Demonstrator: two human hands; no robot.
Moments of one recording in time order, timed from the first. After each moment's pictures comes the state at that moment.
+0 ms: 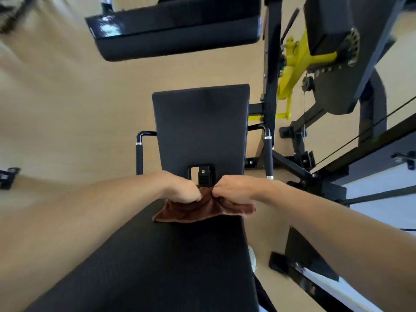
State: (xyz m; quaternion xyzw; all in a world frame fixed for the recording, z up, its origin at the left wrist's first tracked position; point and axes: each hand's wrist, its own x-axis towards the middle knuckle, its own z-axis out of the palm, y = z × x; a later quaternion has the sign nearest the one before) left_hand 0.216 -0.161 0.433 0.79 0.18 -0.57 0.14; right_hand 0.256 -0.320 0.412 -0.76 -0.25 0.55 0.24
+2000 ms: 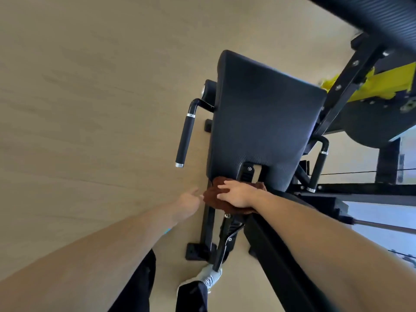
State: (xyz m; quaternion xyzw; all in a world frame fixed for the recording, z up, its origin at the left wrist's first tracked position) left_hand 0.109 0.156 0.221 0.62 0.32 -0.37 0.61; right_hand 0.215 0.014 0.246 -0.80 -0.19 0.56 -0.10
